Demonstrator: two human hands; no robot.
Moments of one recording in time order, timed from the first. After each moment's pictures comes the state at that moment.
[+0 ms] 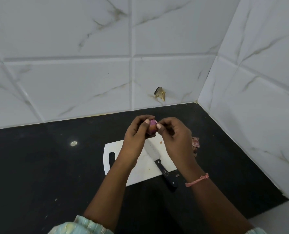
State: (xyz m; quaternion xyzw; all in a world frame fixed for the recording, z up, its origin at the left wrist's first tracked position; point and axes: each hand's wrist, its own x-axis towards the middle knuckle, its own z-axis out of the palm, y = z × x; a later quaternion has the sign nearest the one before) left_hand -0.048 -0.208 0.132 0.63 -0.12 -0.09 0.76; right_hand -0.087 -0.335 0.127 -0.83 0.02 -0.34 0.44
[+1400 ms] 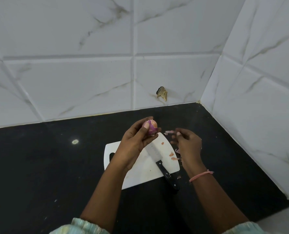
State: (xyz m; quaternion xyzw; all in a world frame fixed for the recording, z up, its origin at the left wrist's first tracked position) left_hand -0.039 -0.198 0.120 0.54 -0.09 -0.20 0.81; right_hand -0.074 -0.364 0.101 -0.70 0.33 -0.22 0.60
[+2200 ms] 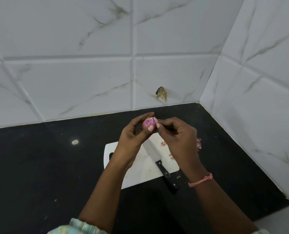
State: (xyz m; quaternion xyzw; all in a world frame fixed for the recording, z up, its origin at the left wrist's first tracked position) left_hand -0.042 -0.194 0.129 0.61 -0.17 -0.11 0.77; right_hand -0.089 -0.335 0.141 -0.81 -0.01 -0.34 0.48
